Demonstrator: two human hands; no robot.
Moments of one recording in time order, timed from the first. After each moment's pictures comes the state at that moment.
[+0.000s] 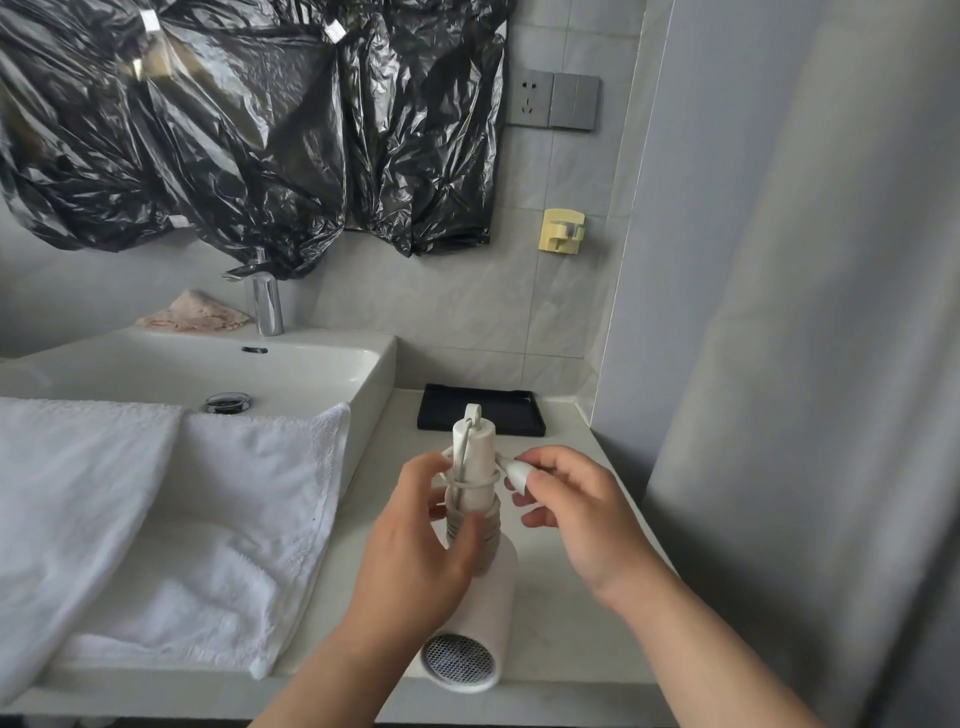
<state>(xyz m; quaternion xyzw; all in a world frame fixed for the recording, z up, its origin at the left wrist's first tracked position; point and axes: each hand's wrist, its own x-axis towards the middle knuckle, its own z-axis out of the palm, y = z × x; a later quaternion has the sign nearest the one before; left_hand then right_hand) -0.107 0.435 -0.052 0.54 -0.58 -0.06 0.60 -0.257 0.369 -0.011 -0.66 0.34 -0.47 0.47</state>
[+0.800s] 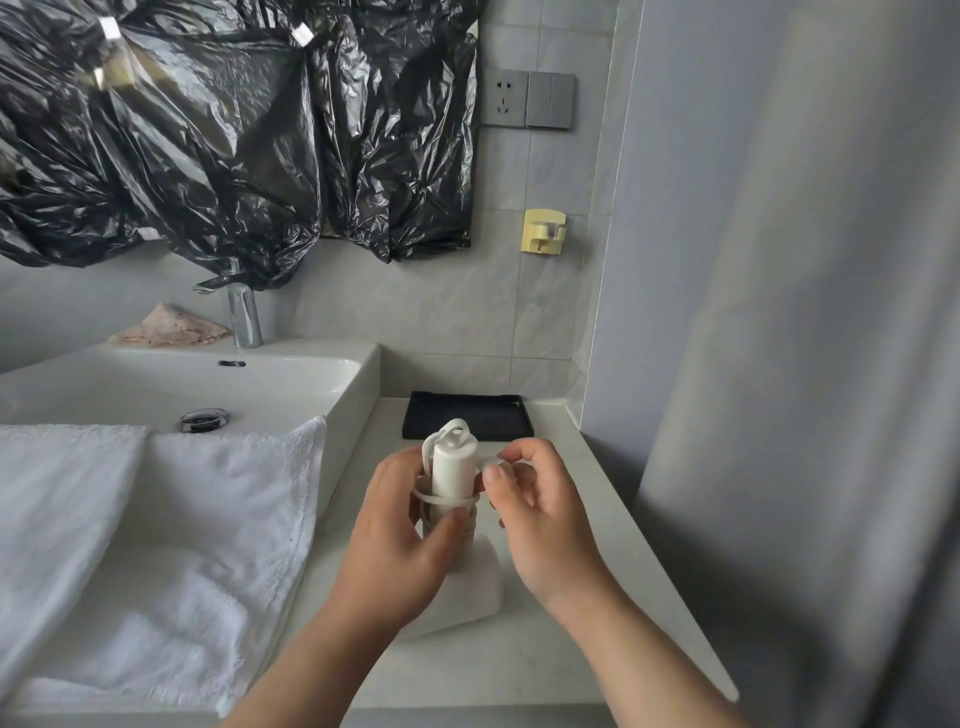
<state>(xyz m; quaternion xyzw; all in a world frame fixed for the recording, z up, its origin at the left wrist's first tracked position) -0.101 0.412 -0.042 0.54 -0.60 -0.10 0.59 -0.239 0.358 -0.028 -0.68 0.31 -0.53 0.40</state>
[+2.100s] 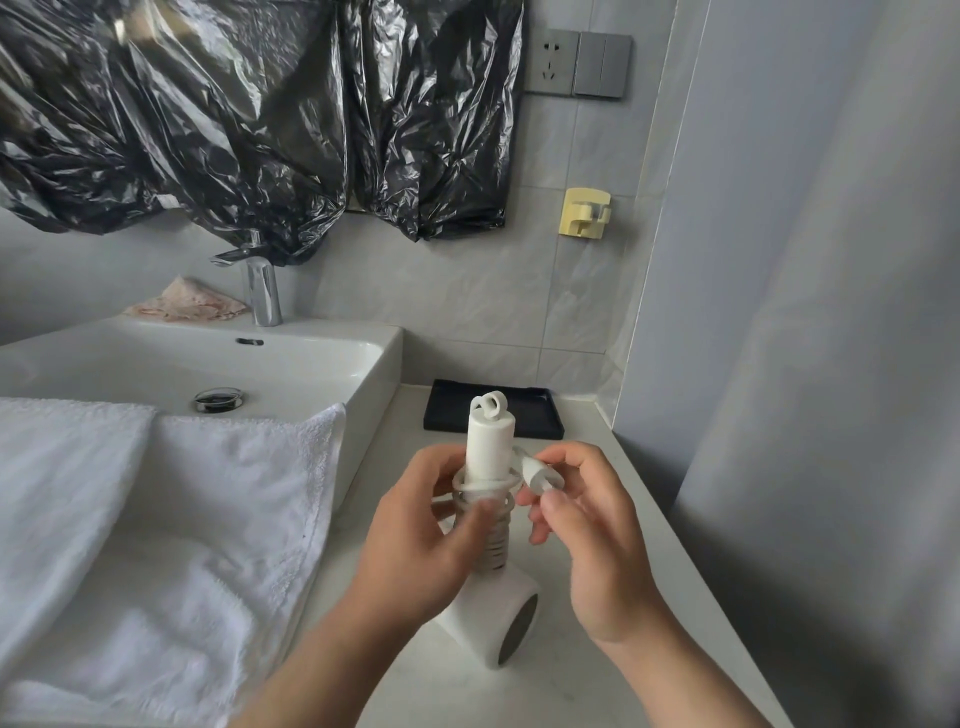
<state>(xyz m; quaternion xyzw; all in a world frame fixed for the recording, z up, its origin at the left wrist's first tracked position) -0.084 0.383 -0.052 0.49 -0.60 -0.15 0.61 -0.239 0.342 -0.036 -0.68 0.21 -0.55 0.44</state>
